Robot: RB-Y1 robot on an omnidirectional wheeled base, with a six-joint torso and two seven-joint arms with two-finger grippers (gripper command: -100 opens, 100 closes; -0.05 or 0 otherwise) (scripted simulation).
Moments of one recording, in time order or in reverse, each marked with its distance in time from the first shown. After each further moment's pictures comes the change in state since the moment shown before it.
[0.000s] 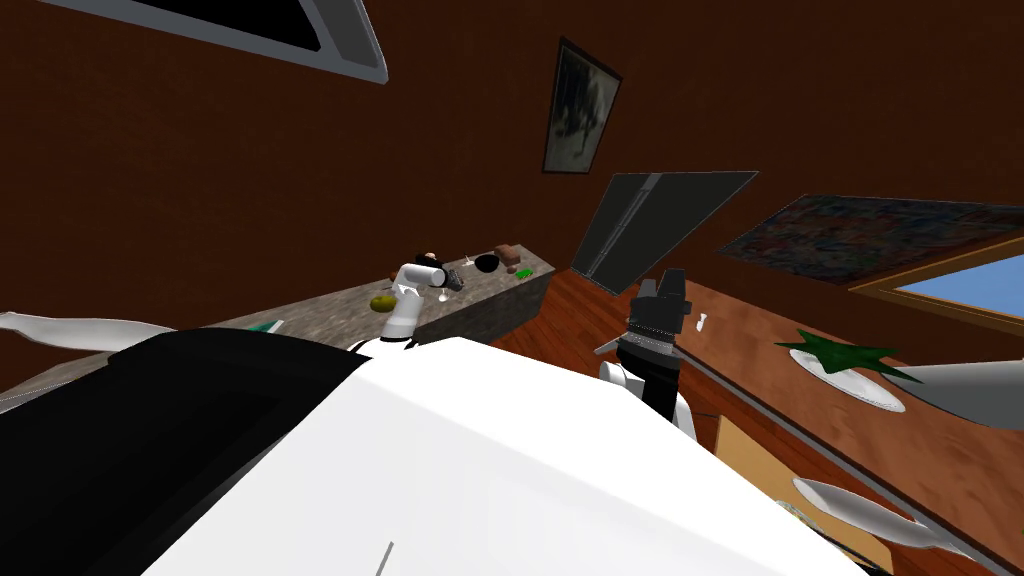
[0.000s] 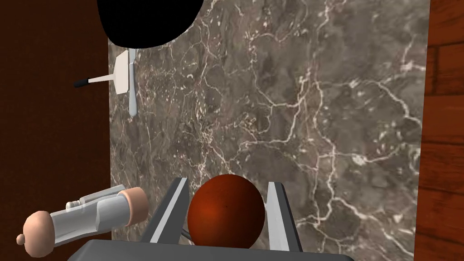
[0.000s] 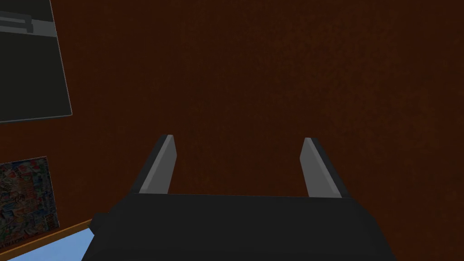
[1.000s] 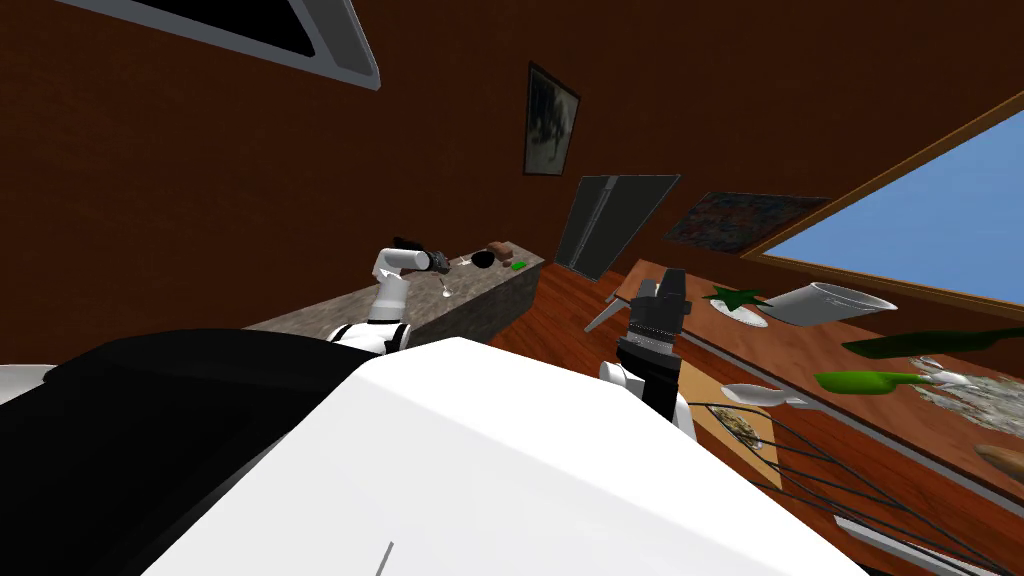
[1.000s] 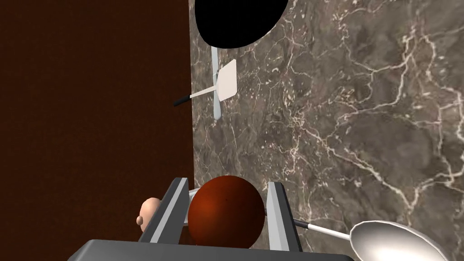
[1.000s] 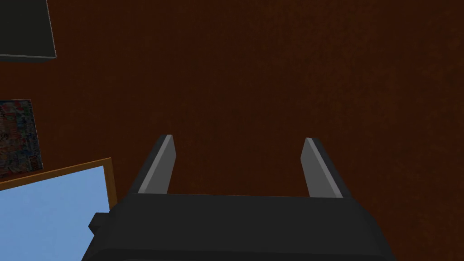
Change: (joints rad) left arm -0.125 0.150 0.102 0.208 0.067 -0.174 -0.147; right arm 0.000 0.000 0.000 0.000 0.000 0.000 0.000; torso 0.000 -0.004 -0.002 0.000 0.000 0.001
